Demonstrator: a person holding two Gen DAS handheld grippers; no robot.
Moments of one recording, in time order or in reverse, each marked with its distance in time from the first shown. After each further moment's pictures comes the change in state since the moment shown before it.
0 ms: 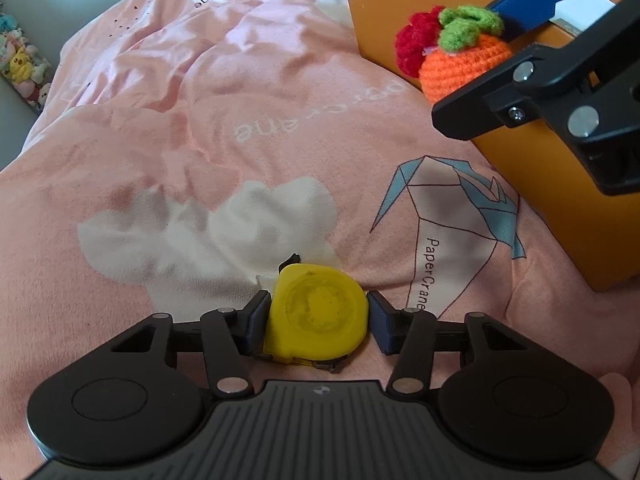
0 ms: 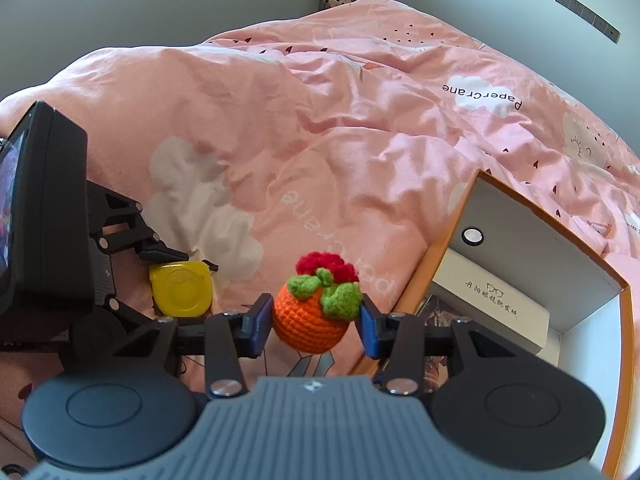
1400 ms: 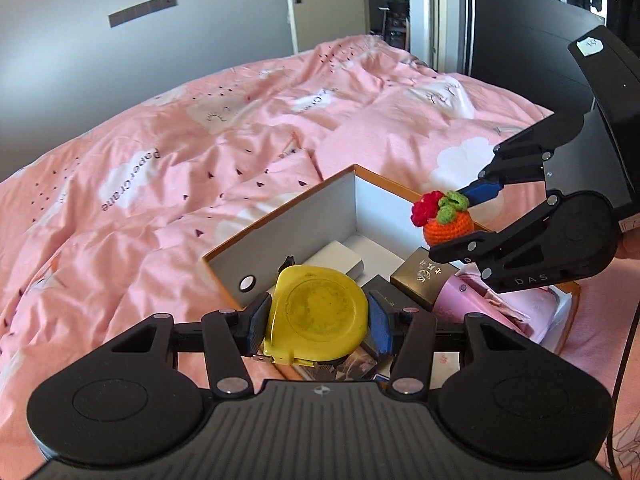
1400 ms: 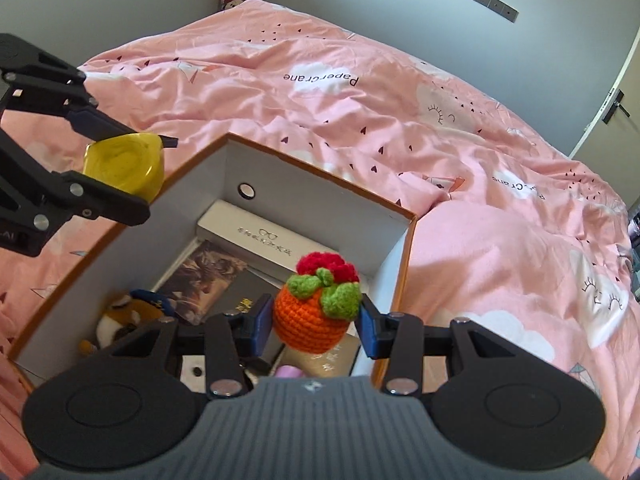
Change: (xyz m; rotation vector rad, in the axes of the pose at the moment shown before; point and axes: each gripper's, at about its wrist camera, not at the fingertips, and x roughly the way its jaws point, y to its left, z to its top) left arm -0.096 -0.051 0.135 0.128 -0.400 -0.275; right arm -0.069 -0.147 -0.054 0.085 -0.007 -0.246
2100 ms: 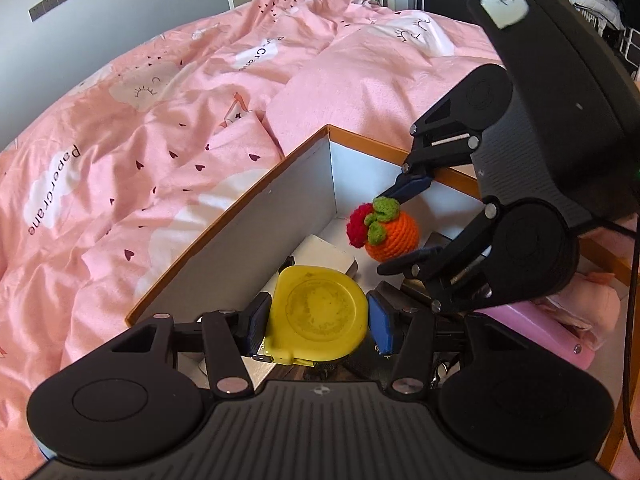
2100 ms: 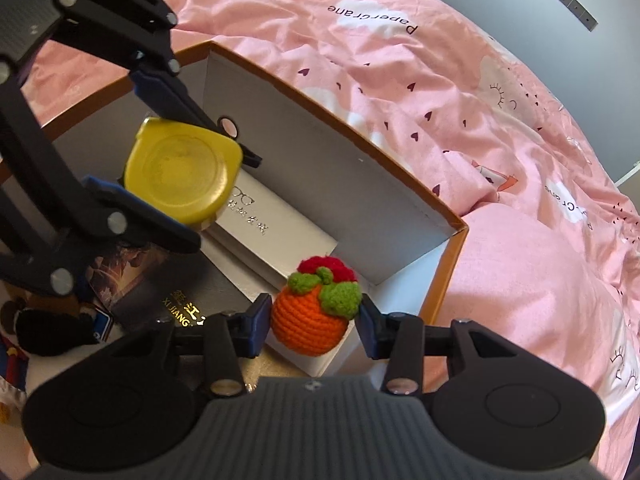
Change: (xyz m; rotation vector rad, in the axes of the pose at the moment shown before) left arm 0.107 0.005 0.027 0.127 0.146 -0.122; right arm 0.105 -0.017 0.018 -0.221 0.166 0.058
